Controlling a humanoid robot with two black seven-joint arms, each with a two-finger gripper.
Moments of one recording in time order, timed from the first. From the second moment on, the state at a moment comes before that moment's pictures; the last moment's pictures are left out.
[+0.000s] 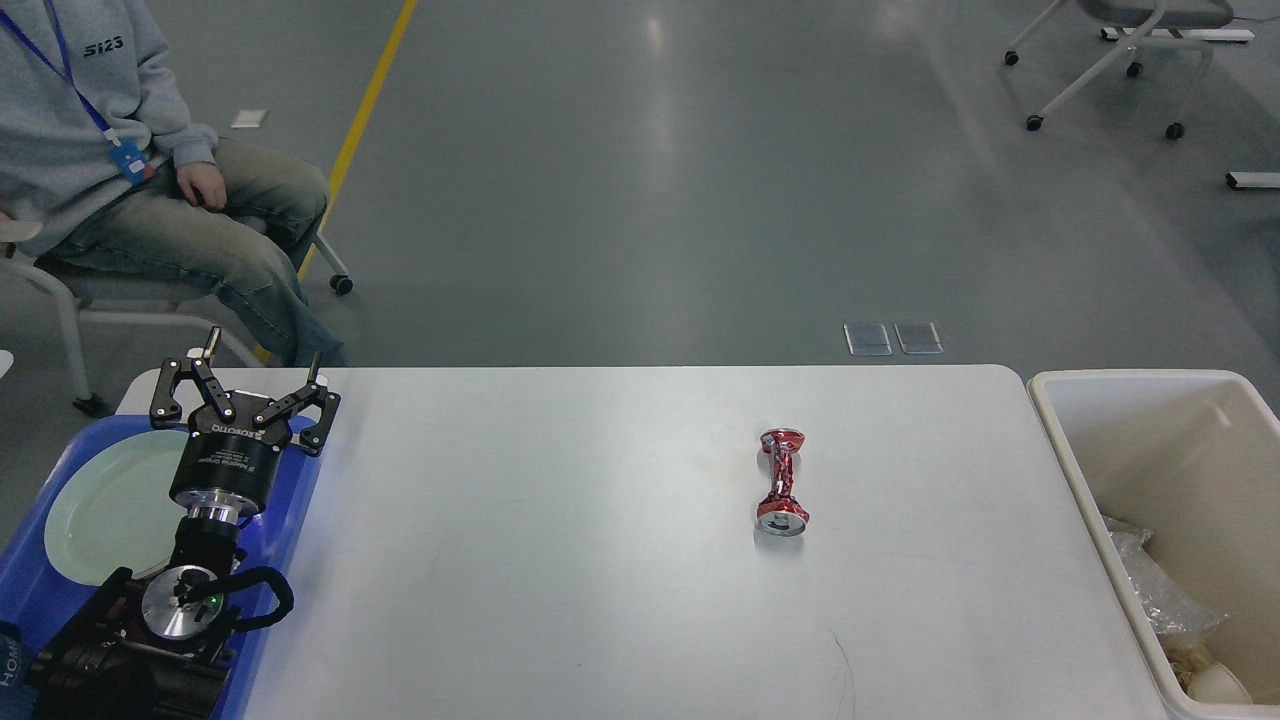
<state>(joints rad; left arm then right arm) -0.37 0.15 -1.42 -0.61 0.02 -0.70 -0.17 0.79 -0.57 -0.67 0.30 -0.22 -0.06 -0.32</state>
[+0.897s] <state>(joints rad) -0.37 0.15 -1.42 -0.61 0.02 -0.70 -0.17 0.59 -0.28 -0.66 0.12 -0.21 -0.19 -0.33</state>
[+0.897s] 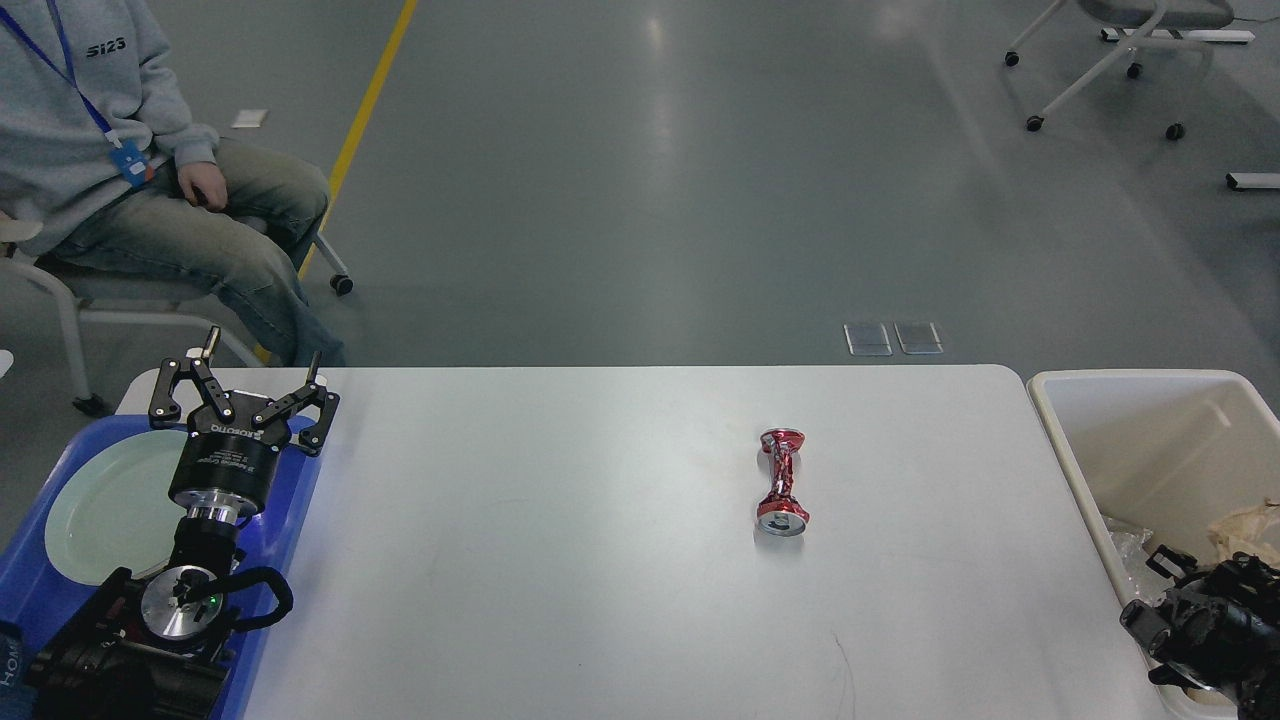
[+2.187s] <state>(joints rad) -0.37 0.15 -1.42 -0.61 0.02 -0.70 -0.17 1.66 -0.56 -1.03 0.89 -0.41 0.83 -0.33</state>
